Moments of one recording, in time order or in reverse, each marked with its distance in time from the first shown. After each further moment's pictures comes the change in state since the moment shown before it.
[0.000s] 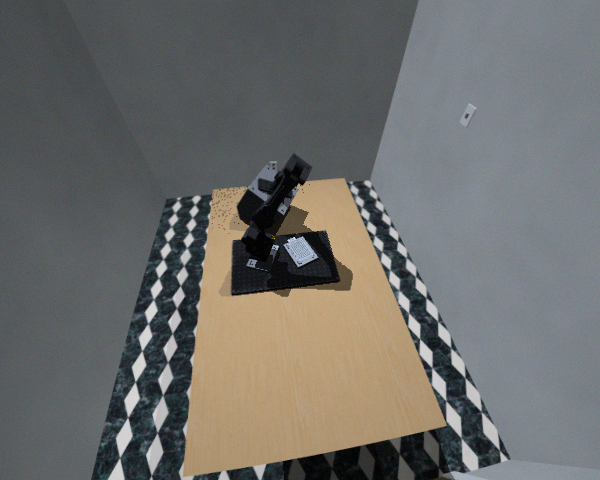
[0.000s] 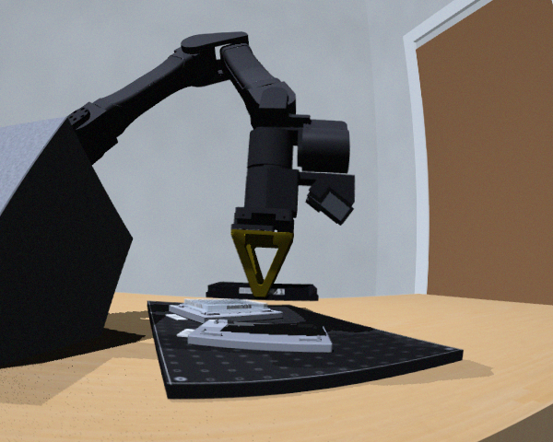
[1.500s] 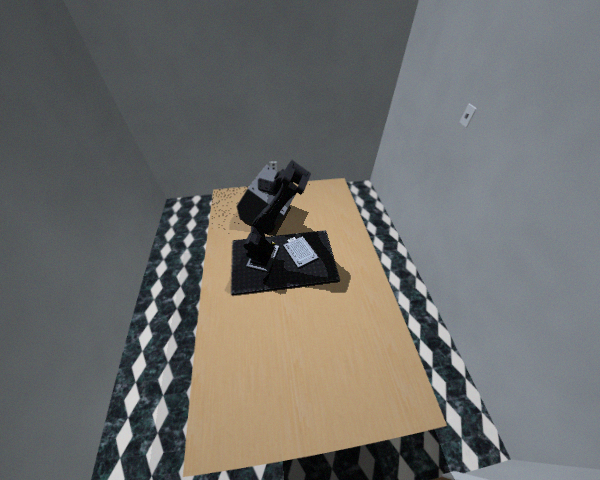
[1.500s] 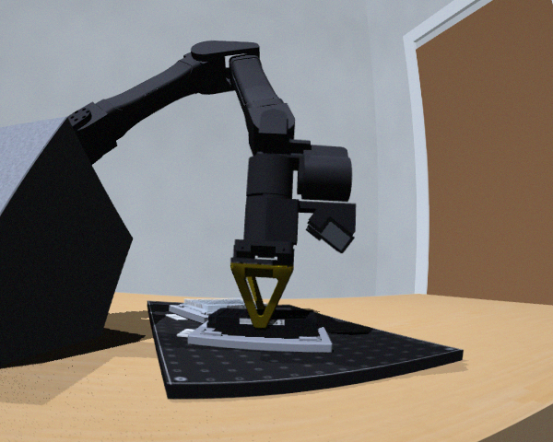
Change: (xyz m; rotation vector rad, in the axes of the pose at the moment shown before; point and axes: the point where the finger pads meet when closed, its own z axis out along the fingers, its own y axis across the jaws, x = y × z) arm -0.002 -0.001 0.036 0.000 -0.004 0.007
